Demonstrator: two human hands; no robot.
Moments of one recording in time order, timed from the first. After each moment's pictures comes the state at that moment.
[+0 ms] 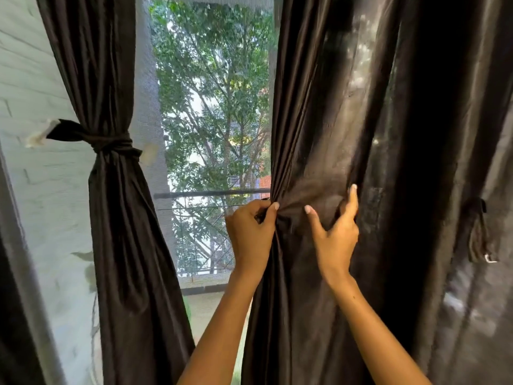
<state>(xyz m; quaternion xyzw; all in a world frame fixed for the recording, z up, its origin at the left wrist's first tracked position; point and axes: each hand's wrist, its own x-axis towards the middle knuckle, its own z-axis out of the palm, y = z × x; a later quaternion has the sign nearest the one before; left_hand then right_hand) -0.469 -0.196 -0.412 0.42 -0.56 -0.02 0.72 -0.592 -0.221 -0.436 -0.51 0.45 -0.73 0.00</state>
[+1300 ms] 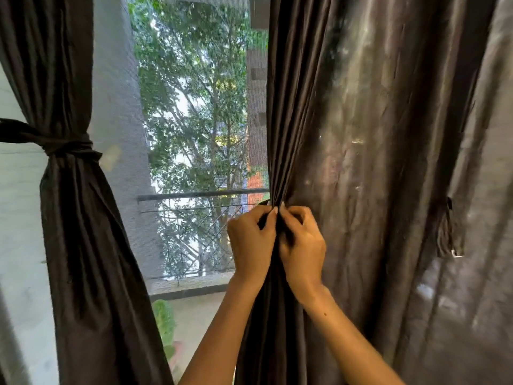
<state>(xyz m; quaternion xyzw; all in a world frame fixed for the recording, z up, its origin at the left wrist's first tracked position) -0.503 -0.199 -0.421 0.40 -0.60 0.02 0.69 -0.593 -0.212 -0.453 -0.63 0.37 -0.67 -0.15</state>
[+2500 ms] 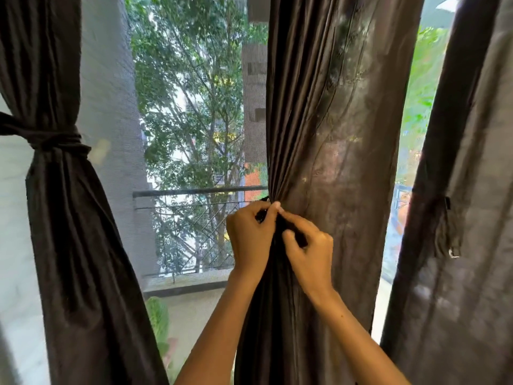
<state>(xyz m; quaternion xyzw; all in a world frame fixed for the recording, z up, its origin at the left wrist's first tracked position) -0.514 -0.204 -0.417 0.41 -0.59 -0.02 0.69 -0.615 -0.208 -0.457 -0.63 0.35 -0.69 -0.01</state>
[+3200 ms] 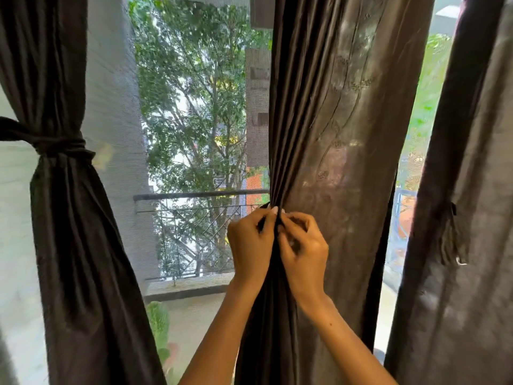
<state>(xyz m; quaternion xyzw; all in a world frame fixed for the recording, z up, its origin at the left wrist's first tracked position) -0.509 -0.206 -0.422 0.40 -0.60 0.02 0.69 -0.598 -0.211 -0.456 -0.63 0.32 -0.70 -0.07</state>
